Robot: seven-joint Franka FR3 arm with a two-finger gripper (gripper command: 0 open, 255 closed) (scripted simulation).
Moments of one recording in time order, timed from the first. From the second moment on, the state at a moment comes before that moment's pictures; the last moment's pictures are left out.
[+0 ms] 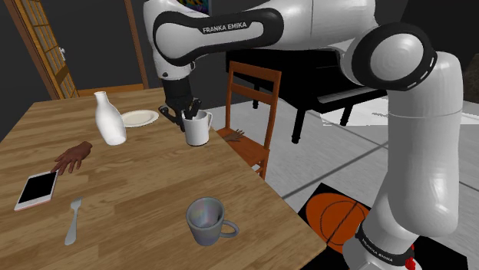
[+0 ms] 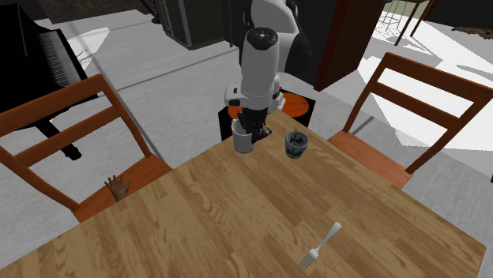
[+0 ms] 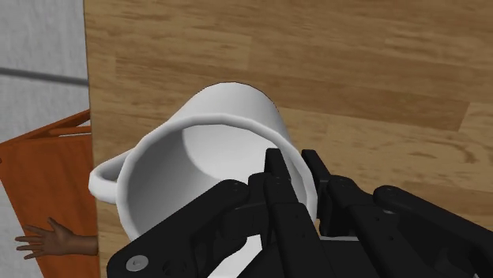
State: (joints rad) arm 0.12 0.35 0.36 -1.39 -0.17 1.67 0.69
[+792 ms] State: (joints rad) arm 0.17 0.05 0.43 -1.73 -0.06 1.72 0.83
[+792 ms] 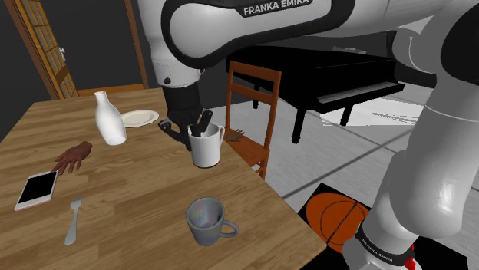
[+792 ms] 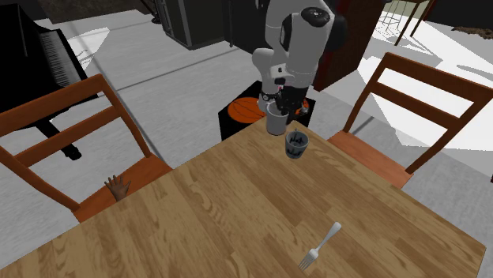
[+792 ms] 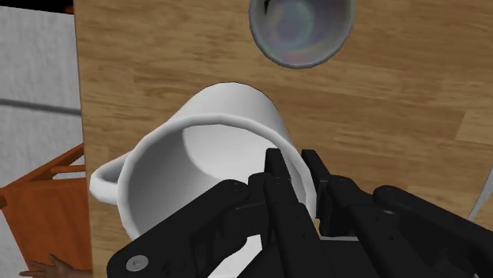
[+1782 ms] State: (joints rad) arm 0.25 -0.13 0.51 -1.97 0.03 1.80 0.96
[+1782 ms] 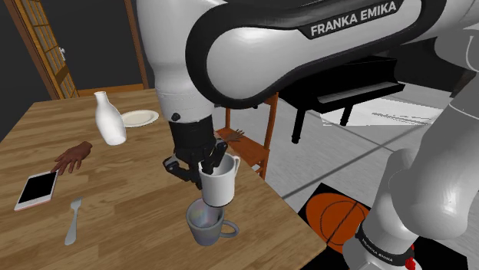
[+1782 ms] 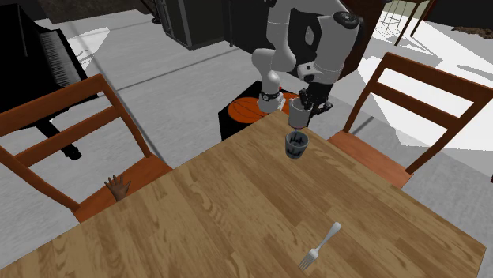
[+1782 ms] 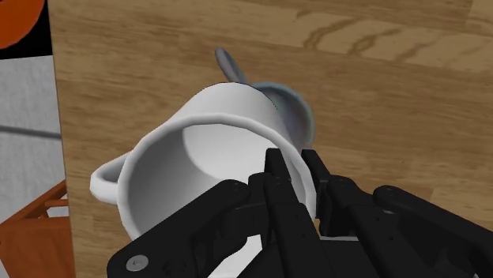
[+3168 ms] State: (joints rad) arm 0.25 -0.09 0.52 -2.10 0.02 1.95 0.98
